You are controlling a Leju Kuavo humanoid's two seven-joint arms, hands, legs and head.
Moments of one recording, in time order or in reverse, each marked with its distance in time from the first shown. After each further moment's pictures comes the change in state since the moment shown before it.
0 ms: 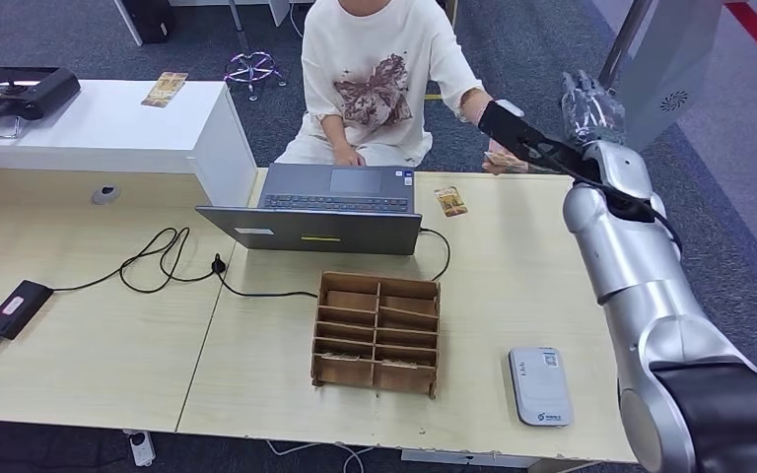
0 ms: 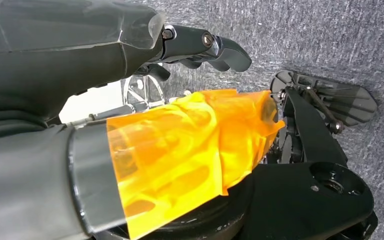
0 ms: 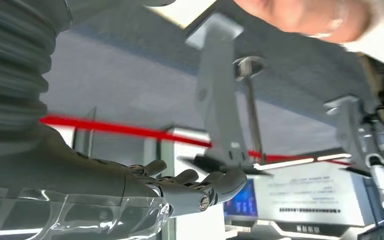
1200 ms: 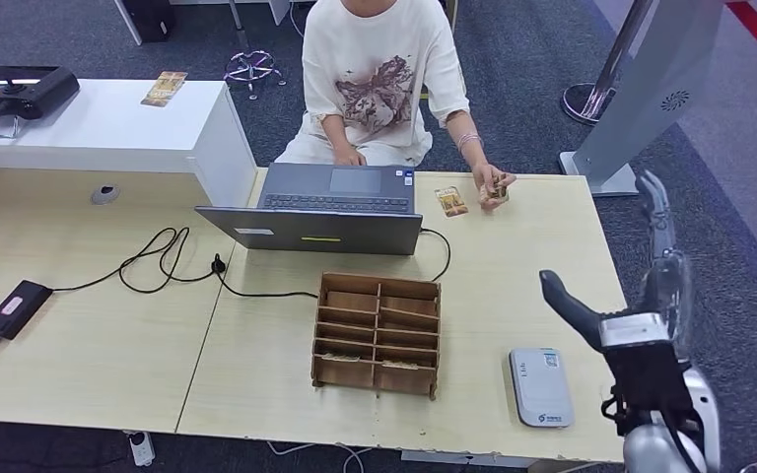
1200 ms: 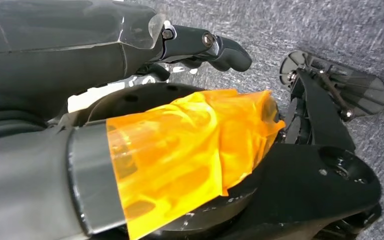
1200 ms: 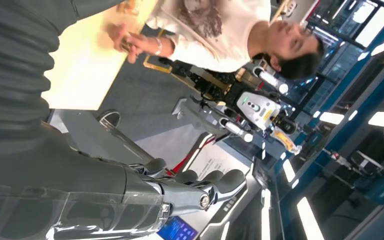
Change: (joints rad) left arm 0.002 -0.065 0.048 0.000 0.110 0.071 0.000; right arm 1.015 0.086 -0.157 -1.276 -0.554 -0.046 -0.365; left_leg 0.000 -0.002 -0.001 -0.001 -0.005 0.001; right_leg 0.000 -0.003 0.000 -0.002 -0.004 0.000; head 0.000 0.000
